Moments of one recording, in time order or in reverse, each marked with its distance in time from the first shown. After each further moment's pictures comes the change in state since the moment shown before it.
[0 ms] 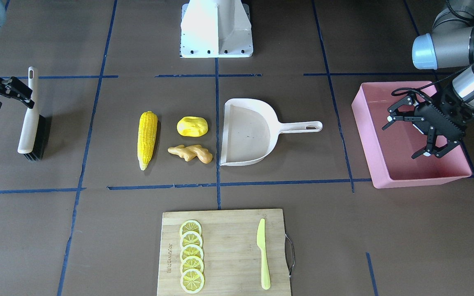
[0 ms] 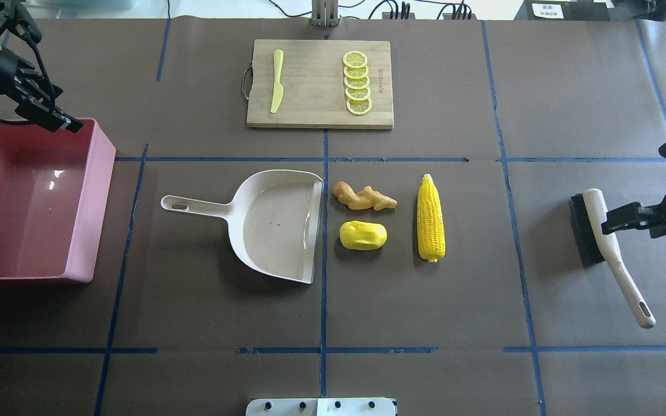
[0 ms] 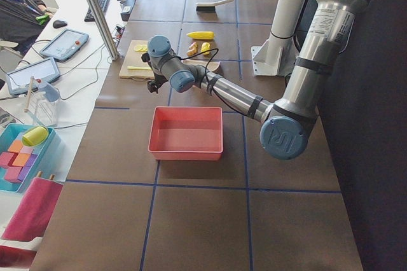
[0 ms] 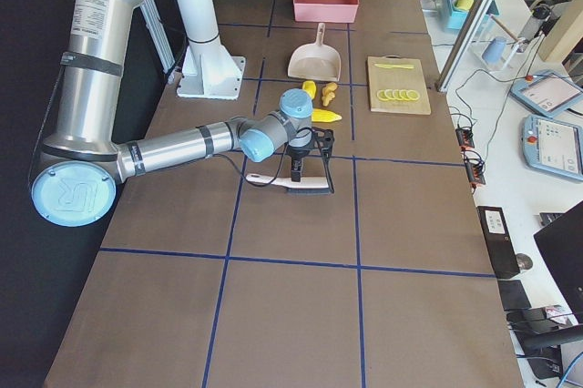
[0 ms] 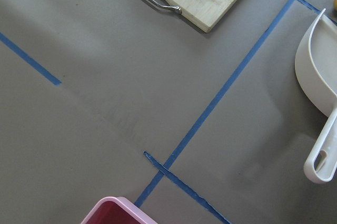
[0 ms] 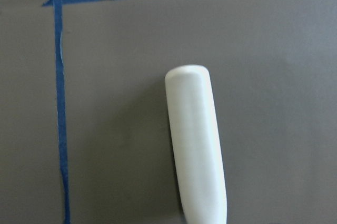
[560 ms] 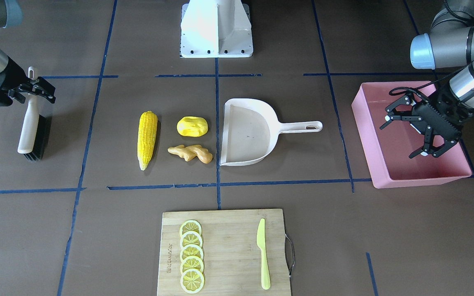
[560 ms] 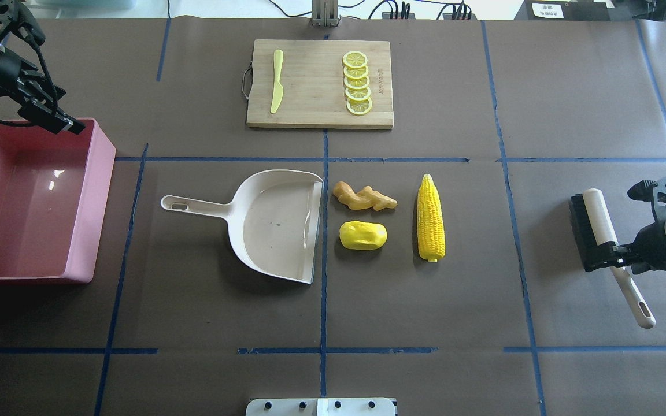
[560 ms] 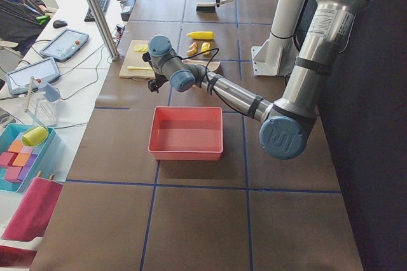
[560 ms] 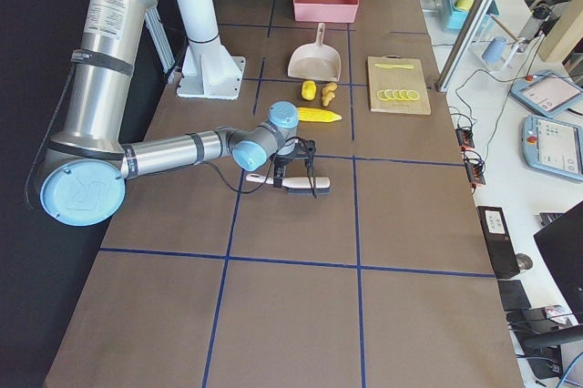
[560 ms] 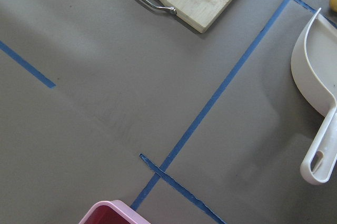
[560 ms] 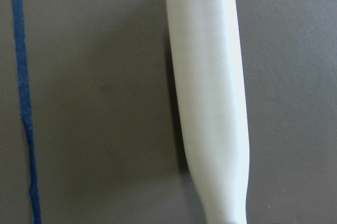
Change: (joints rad) left arm 0.006 0.000 -0.002 -0.002 0.001 0.001; right arm -0.122 -0.034 -0.046 0.049 -0.018 0.067
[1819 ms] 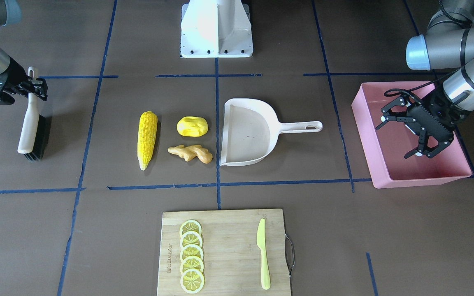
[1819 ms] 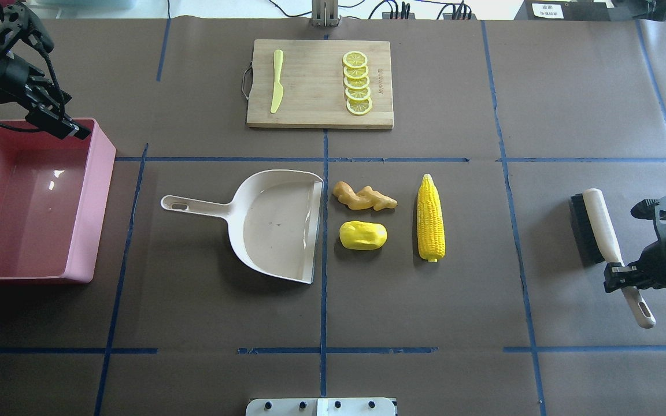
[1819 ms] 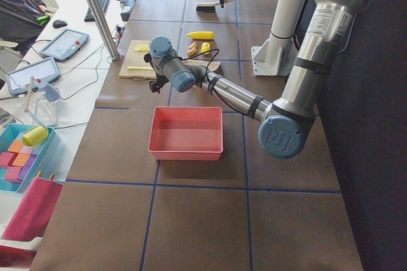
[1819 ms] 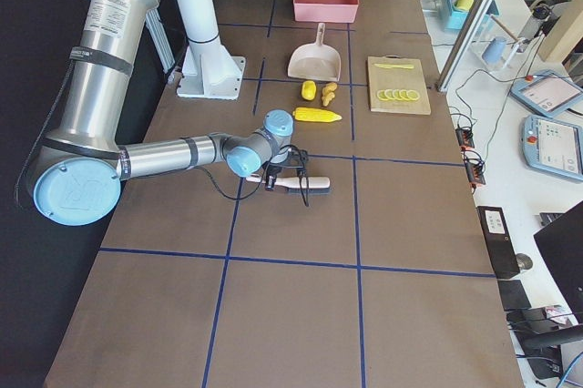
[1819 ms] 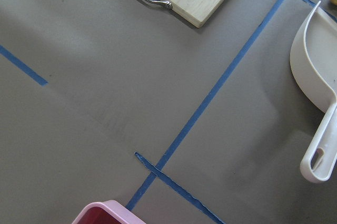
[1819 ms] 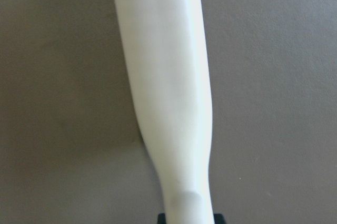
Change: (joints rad) left arm 0.018 -0.002 0.006 -0.002 0.008 0.001; right arm -0.037 -0.032 -0.014 -0.013 -0.001 0.001
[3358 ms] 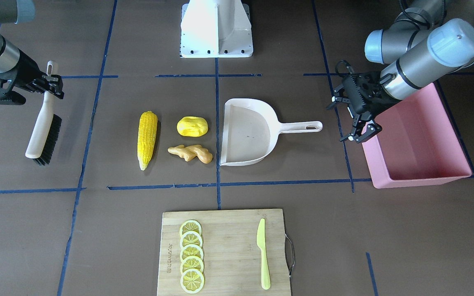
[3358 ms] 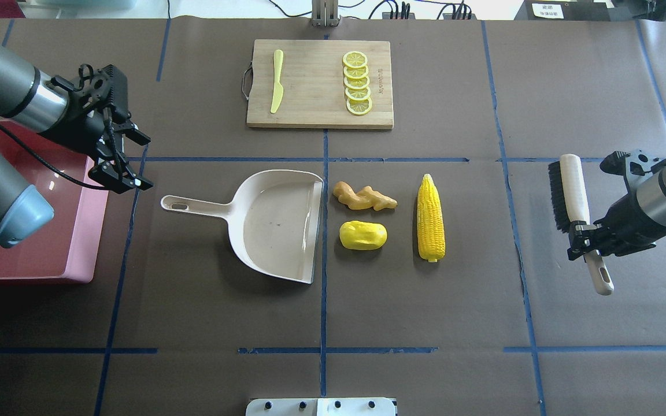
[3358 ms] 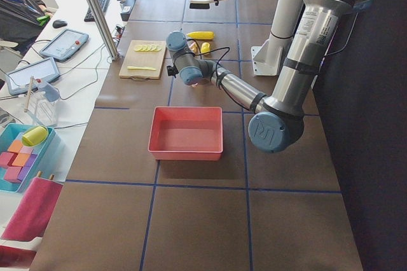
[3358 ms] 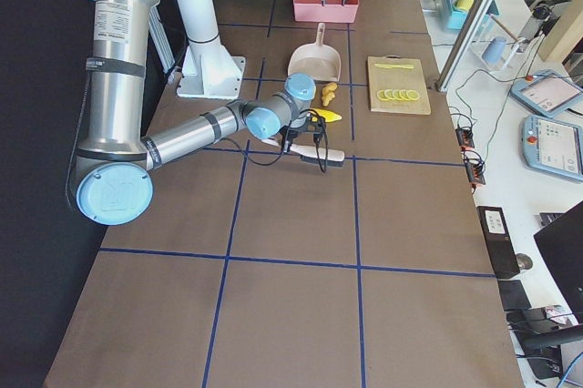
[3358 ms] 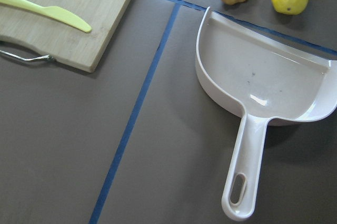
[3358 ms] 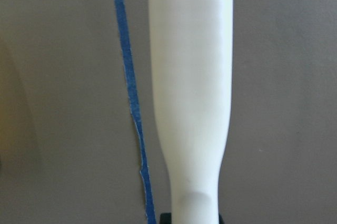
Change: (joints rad) left arm 0.207 -0.030 -0.043 -0.121 0.027 0.165; right arm 0.078 0.213 0.123 -0.318 0.124 0.000
